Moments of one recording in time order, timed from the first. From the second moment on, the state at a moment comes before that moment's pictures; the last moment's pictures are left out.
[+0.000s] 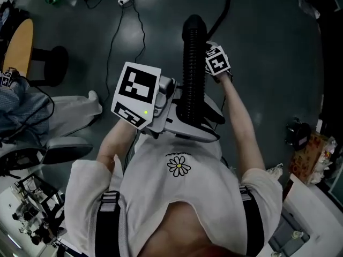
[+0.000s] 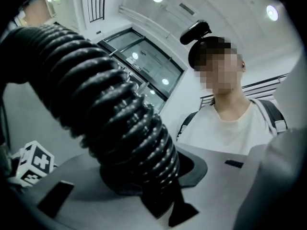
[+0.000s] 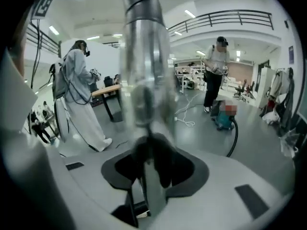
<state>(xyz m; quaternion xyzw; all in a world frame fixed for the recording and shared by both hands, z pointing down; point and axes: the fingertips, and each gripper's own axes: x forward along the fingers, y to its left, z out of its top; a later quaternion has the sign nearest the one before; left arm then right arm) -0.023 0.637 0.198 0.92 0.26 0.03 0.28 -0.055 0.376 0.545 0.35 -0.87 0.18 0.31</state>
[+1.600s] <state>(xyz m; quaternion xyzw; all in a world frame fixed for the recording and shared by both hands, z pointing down) -0.231 0.632 0.181 0.90 -0.12 -0.35 0.23 0.198 0.387 0.155 0.68 -0.57 -0.31 0.33</state>
